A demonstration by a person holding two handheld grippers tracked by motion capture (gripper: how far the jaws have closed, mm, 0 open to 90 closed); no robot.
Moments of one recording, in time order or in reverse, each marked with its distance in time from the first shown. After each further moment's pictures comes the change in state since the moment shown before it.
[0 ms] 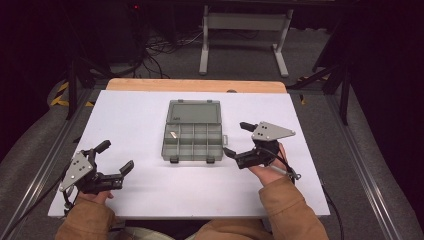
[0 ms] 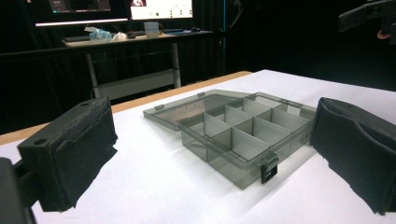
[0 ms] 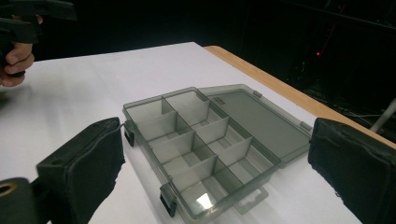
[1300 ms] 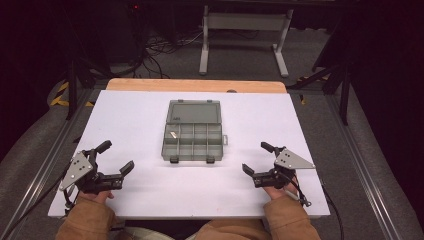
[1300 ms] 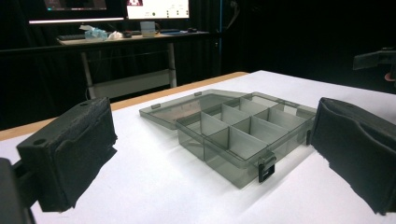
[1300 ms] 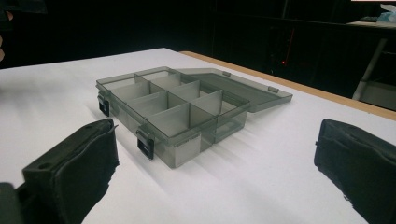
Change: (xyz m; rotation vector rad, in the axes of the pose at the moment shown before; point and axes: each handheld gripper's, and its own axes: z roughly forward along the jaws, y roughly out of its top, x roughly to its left) left arm 0.004 -0.005 0.001 -0.009 -0.020 -0.020; right arm 0.001 -0.097 -0.033 -0.135 -0.123 0.099
